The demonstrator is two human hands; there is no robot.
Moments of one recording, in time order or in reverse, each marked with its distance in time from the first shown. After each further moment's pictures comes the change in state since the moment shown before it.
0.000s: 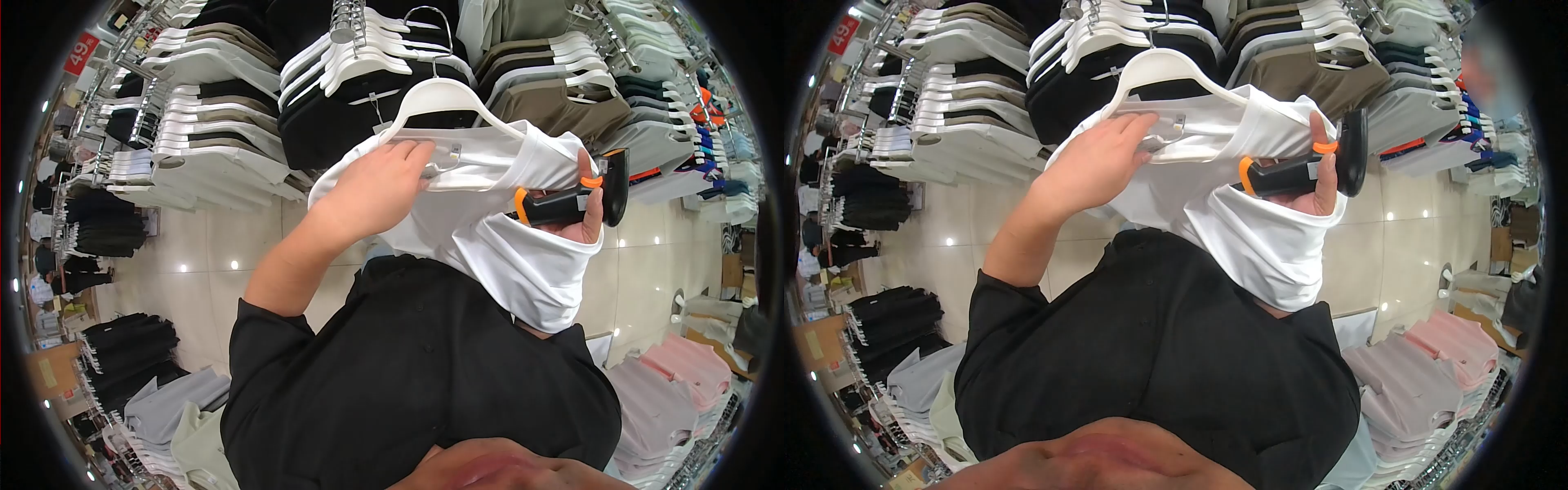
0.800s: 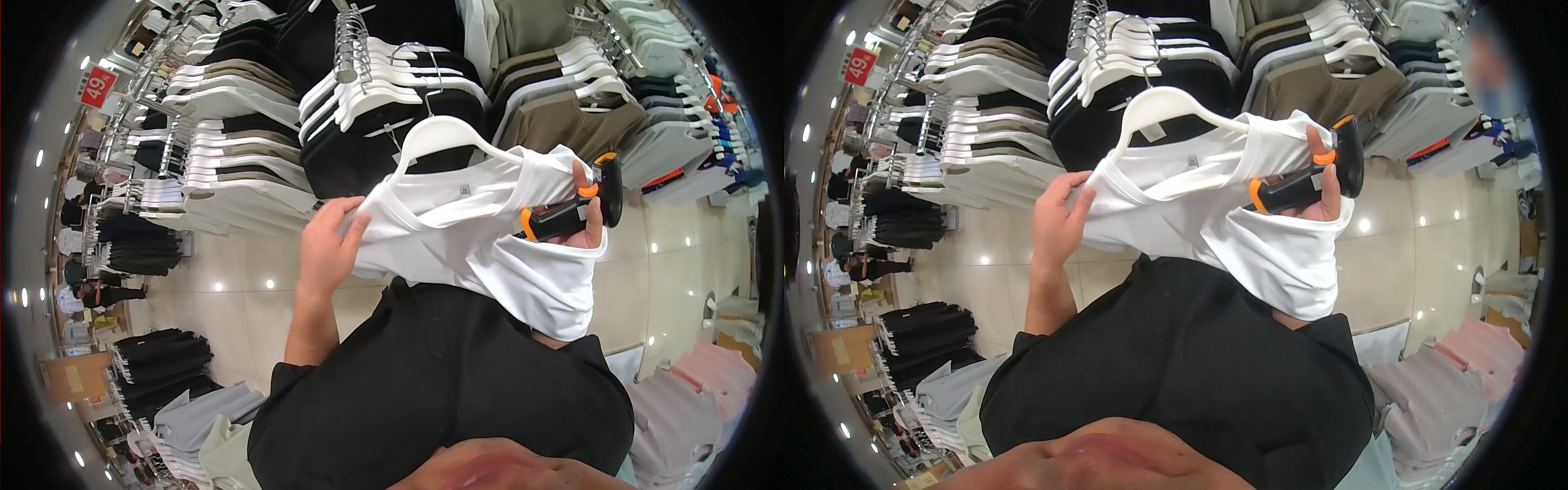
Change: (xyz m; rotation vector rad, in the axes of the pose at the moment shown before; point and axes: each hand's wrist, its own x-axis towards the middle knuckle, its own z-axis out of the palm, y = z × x) left_hand -0.084 -0.022 -0.004 -0.212 0.433 -0.348; right_hand 0.008 0.013 -0.026 0.206 -0.061 0.069
